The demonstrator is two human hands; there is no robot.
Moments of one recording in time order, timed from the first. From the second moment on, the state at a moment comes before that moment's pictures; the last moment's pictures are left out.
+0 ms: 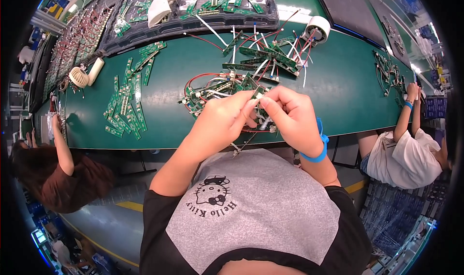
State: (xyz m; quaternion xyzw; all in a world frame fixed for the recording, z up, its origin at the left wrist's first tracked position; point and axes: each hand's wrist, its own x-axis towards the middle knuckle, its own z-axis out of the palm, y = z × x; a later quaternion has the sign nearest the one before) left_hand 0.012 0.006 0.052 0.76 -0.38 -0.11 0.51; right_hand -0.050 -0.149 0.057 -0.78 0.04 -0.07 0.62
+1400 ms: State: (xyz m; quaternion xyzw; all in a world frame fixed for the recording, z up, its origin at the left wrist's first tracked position) left_hand 0.000 0.019 0.066 0.74 -0.33 -0.03 0.59; right_hand -0.070 -0.182 0.061 -0.59 0.03 0.02 0.81
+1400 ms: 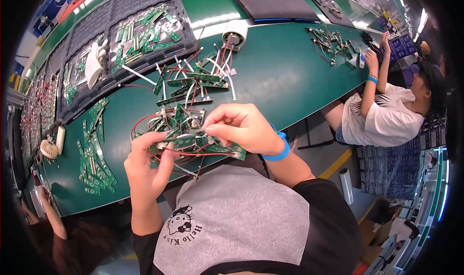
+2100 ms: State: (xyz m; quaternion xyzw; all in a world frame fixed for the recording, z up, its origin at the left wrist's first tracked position) left_hand 0.012 0.009 0.050 0.42 -0.22 -0.38 0.79; right_hand -0.075 -0.169 0.058 -0.67 0.05 -0.03 0.74
